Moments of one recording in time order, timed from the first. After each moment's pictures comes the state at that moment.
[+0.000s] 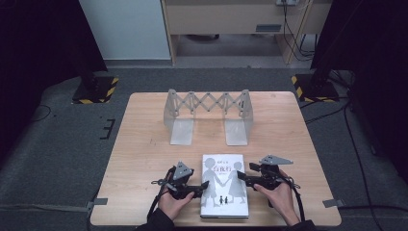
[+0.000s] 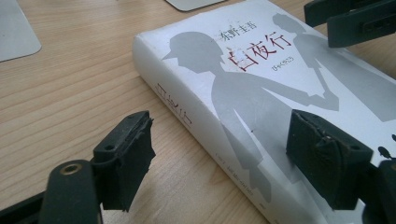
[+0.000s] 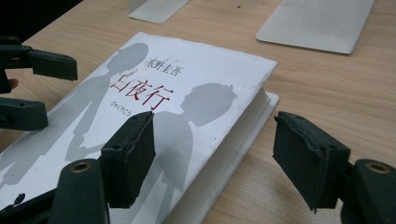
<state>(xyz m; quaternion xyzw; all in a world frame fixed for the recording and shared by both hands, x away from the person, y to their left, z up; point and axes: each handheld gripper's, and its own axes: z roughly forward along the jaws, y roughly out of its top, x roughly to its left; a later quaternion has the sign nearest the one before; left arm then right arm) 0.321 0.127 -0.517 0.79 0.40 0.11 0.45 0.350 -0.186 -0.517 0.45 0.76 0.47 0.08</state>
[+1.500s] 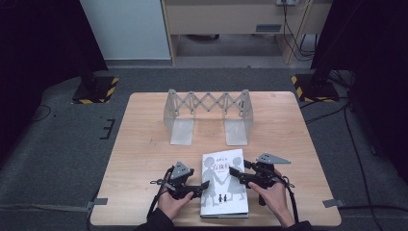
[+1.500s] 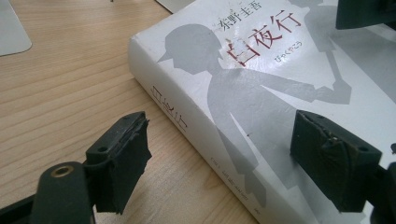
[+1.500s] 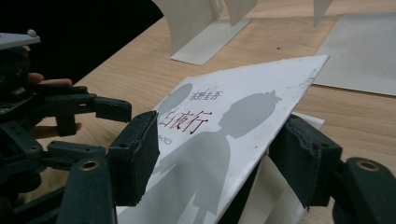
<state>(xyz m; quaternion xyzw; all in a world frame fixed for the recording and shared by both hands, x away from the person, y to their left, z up) 0.323 0.131 -0.519 0.78 0.40 0.10 0.47 0.348 -0.168 -0.504 0.43 0.72 0.54 0.06</state>
